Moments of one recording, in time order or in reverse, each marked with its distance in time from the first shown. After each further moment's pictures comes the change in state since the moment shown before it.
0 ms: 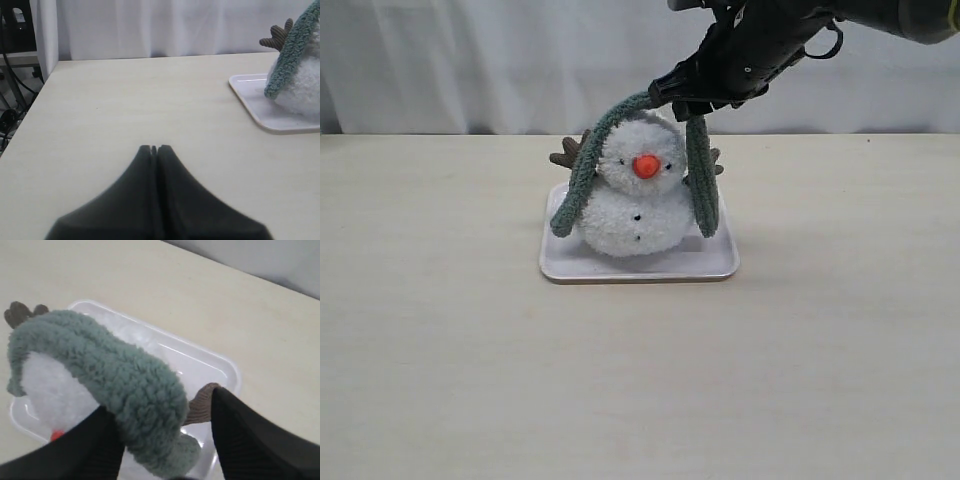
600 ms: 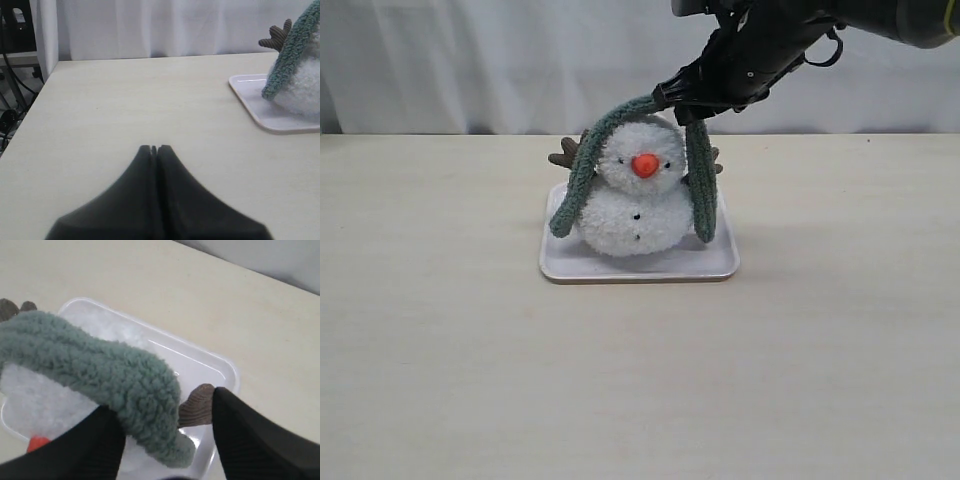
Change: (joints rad) left arm 0.000 0.000 0.000 0.000 0.000 0.000; right arm -0.021 0.023 -0.006 0.034 -0.012 -0.041
